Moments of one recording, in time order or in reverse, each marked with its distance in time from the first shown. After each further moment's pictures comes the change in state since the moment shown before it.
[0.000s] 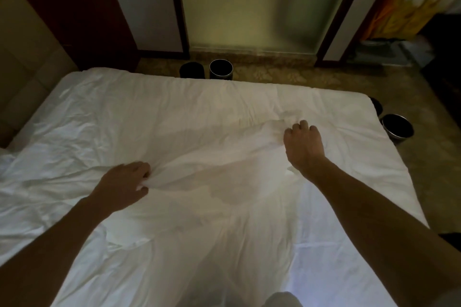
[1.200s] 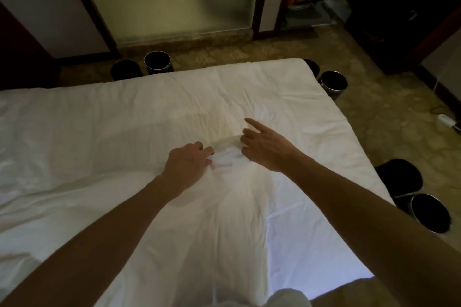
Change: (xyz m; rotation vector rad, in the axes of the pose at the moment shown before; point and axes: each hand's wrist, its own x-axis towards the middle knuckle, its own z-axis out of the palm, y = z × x) left_hand 0.152 0.245 0.009 0.053 0.105 0.358; right_hand -0.063 0.048 0.041 -0.035 0.127 -0.459
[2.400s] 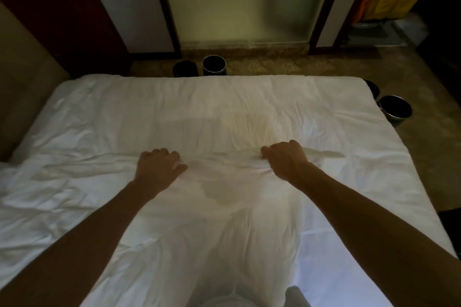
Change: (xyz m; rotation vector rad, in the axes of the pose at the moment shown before) left_hand -0.139 -0.128 -0.025 0.087 -0.181 -0.495; right_hand 0.071 -0.056 -0.024 0.339 -0.171 0.253
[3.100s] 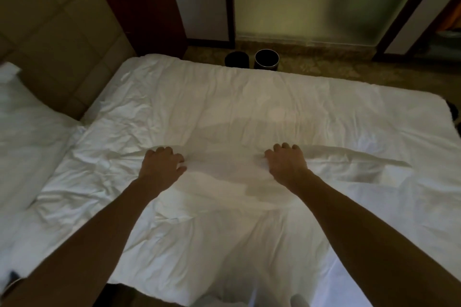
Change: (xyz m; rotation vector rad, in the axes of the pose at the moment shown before) left_hand -0.077 -0.096 0.020 0.073 -0.053 -0.196; right_hand 0.054 -0.117 0.000 -0.020 0.053 -0.105
